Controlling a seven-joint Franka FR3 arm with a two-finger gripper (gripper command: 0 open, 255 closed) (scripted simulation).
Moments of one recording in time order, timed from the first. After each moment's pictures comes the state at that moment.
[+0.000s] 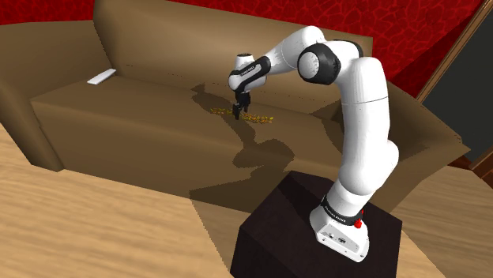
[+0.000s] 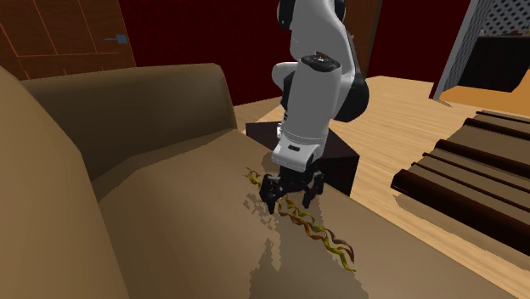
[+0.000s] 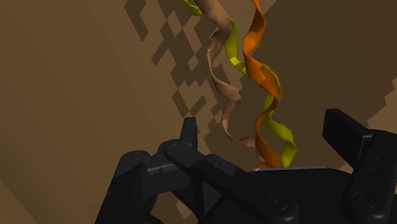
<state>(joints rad) -0.16 0.55 -0.14 -1.70 -0.04 2.27 -0.40</state>
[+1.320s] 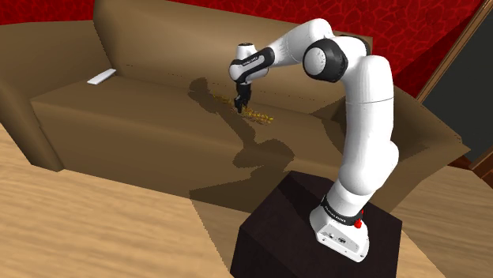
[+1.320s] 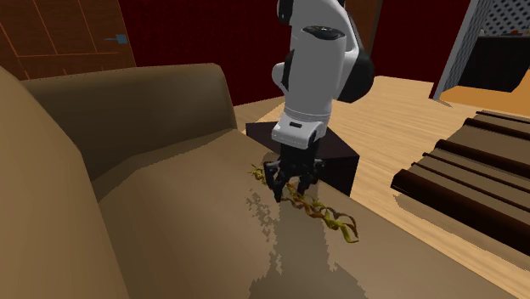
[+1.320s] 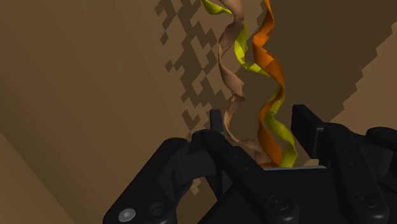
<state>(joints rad) -0.16 0.49 -0.14 -1.68 -0.05 2.18 -0.40</state>
